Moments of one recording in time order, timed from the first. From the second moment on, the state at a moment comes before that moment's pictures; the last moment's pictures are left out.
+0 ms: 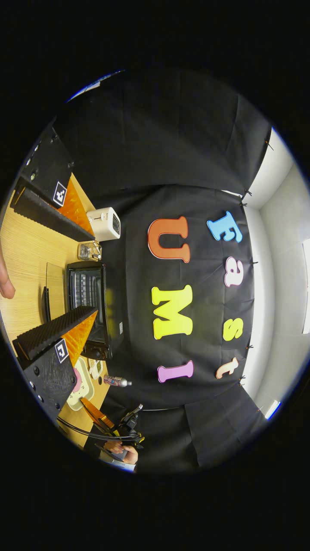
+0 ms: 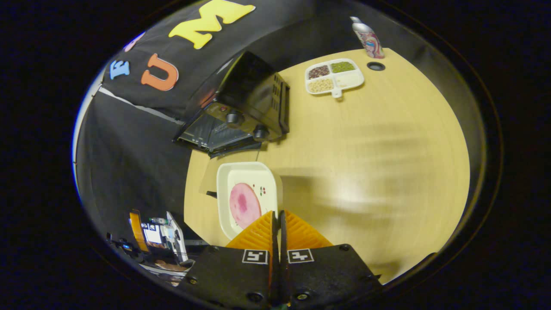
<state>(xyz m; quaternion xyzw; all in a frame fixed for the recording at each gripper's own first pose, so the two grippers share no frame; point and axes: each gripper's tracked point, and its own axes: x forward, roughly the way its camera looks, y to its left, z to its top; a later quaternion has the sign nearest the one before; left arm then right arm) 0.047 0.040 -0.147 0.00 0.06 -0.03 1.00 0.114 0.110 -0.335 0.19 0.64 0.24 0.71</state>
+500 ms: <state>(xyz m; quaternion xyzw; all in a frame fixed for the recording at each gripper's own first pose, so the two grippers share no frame) 0.035 0.067 -0.154 0.00 0.06 -0.01 1.00 0.123 0.256 -0.317 0.26 0.63 0.28 0.67</state>
